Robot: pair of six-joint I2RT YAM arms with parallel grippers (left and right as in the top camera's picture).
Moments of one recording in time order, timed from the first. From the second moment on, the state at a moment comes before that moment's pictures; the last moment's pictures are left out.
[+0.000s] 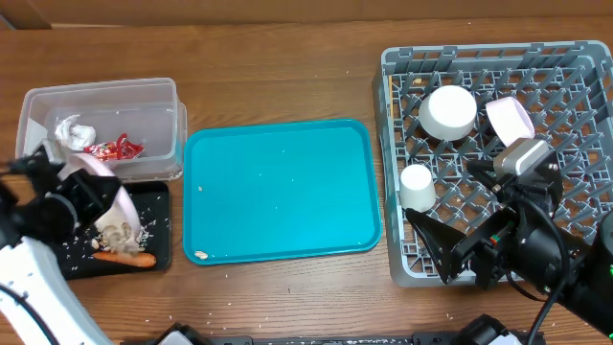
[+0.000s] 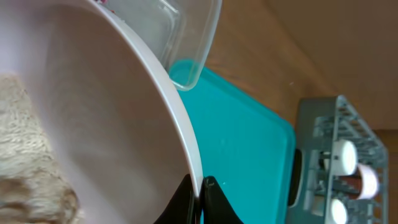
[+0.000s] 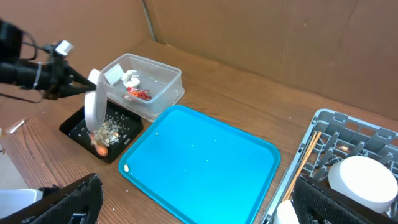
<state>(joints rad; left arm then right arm) 0.80 1.25 1.18 -1.12 0.75 0.06 0.60 0.92 1.69 -1.19 -0.13 0.10</state>
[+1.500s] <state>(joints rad) -0.28 1.31 0.98 0.47 0.96 -0.63 0.60 0.92 1.69 -1.19 -0.13 0.09</state>
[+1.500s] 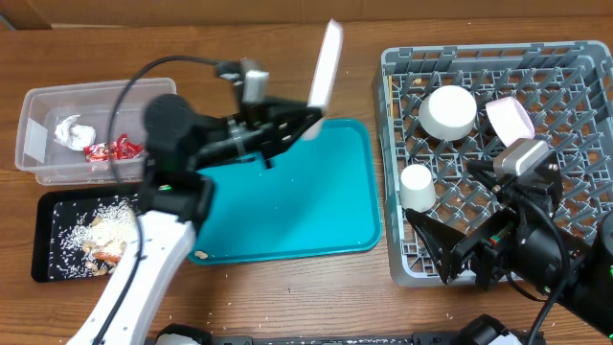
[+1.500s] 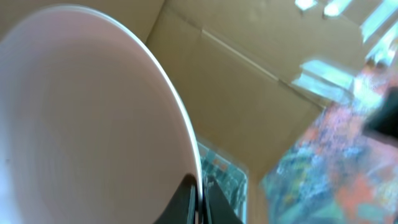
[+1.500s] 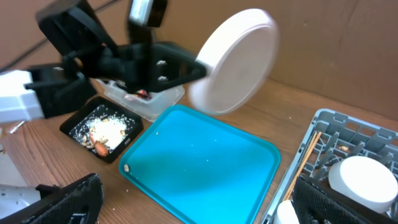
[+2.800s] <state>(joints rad) -0.52 1.58 1.01 0.15 0.45 -0.87 0.60 0.92 1.69 -1.19 -0.13 0.10</state>
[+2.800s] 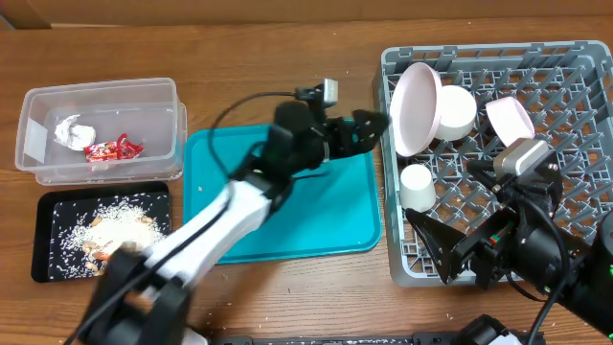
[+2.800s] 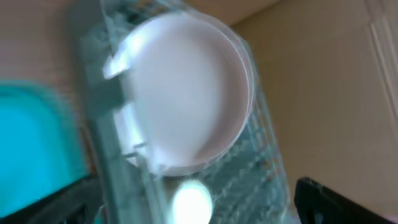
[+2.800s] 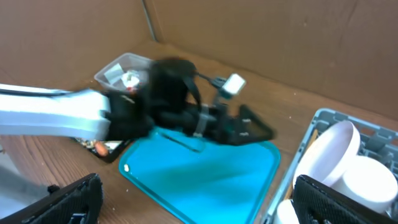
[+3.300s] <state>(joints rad) -0.38 0.99 1.47 -1.40 -0.12 -0.32 0.60 0.92 1.69 -1.20 -0.13 0.09</state>
